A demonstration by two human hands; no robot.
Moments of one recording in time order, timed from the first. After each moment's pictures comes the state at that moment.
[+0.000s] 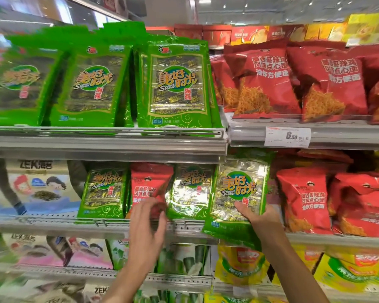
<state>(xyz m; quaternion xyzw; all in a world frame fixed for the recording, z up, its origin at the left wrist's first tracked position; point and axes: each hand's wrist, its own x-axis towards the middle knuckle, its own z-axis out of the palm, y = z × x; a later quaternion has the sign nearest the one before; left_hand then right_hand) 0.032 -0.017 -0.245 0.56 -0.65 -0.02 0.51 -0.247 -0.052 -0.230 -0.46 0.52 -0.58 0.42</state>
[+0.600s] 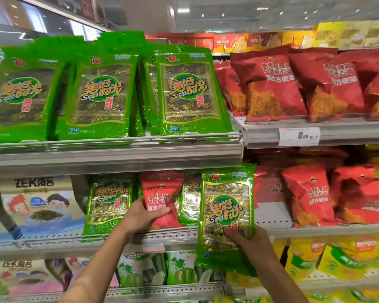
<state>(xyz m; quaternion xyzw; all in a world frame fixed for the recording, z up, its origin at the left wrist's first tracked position) 0.117 -0.100 -0.214 0.59 -0.56 -0.45 0.36 -0.181 -0.011 -0.252 -0.41 0.58 -0.51 0.48</state>
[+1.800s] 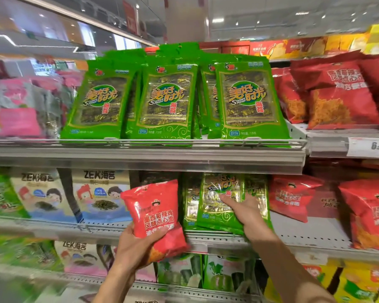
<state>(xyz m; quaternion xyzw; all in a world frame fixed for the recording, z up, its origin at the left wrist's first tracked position) 0.203 0.006 -0.216 0.60 -0.36 -0.46 0.55 -0.061 -0.108 -0.207 -0.44 0.54 -0.50 0.51</state>
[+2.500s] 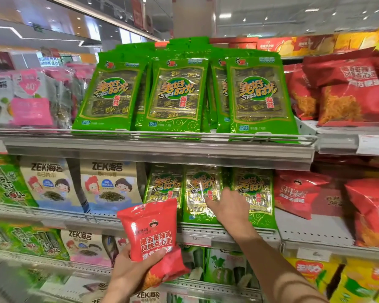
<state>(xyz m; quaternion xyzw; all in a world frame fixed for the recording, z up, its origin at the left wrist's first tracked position) 0.217 0.053 -0.248 0.66 -0.34 -0.43 0.52 -0.005 -0.110 -0.212 -0.67 0.72 -0.18 0.04</state>
